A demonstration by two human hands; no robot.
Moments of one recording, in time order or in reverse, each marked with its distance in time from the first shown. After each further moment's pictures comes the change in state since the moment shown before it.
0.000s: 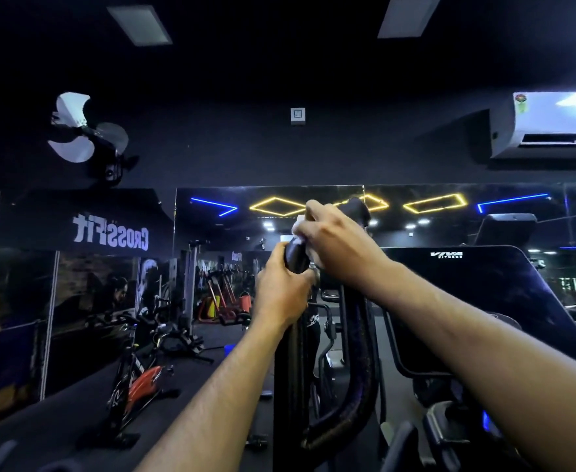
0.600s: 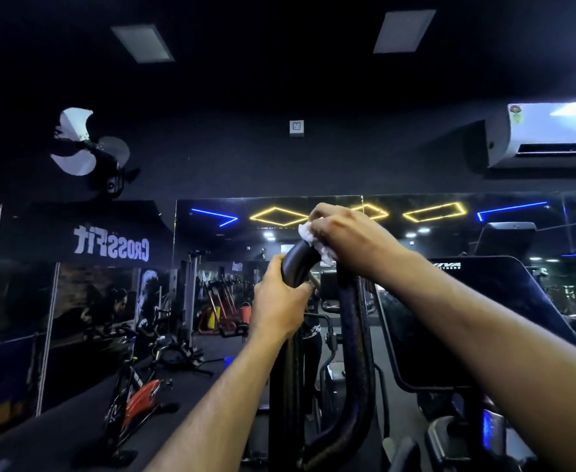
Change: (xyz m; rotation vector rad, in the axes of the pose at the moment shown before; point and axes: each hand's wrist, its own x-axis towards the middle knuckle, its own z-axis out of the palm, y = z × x) left_hand 0.002 0.002 0.002 0.084 -0.002 -0.009; right_hand 0.005 0.025 -0.030 0.015 -0.068 -0.001
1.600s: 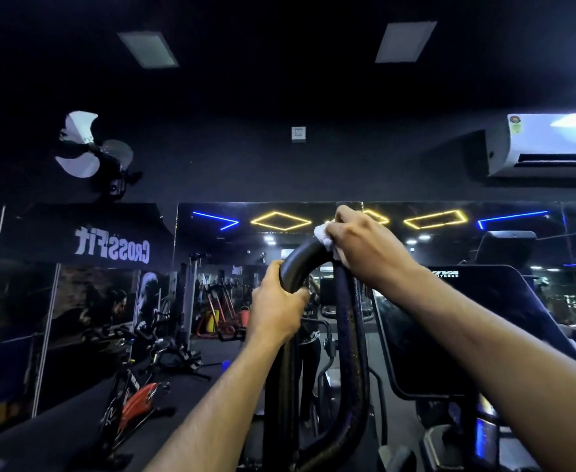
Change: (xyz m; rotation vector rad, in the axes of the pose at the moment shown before) left_hand 0.000 -0.002 0.001 -0.004 0.011 0.001; right_hand -0.016 0.011 -0.001 -0.080 0.060 0.134
